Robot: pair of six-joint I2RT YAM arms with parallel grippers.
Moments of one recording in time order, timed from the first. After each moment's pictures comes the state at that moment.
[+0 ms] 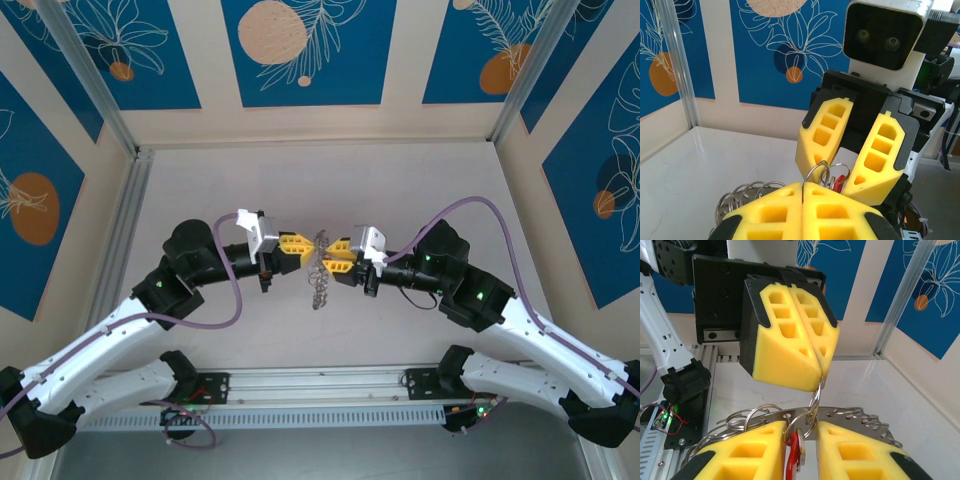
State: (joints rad) left arm -0.82 0.89 0.89 0.02 0.55 -0.04; right arm 0.91 0.83 0.93 -0.25 -0.37 -0.23
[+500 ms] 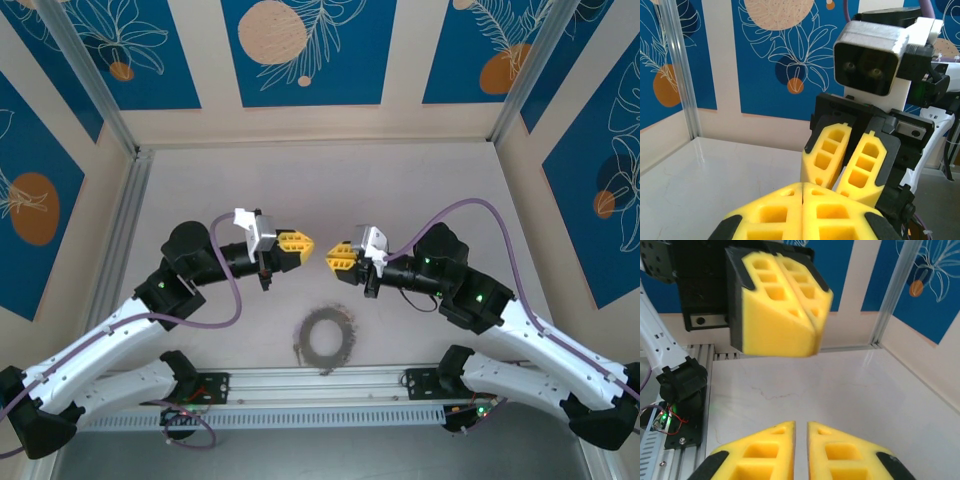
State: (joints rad) left arm -0.81 0.89 0.87 0.09 0.55 -0.06; right arm 0.89 0.81 0.90 -0.25 -0.34 -0.18
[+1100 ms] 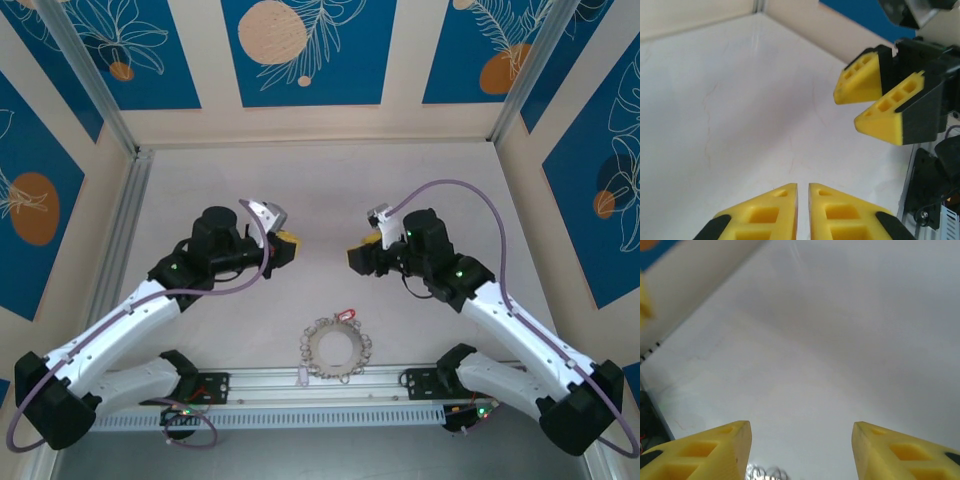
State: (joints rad) left arm -0.66 1.02 0.88 -0.27 0.40 -0.15; right arm 0.59 0.95 0.80 -0.44 -0.29 0.23
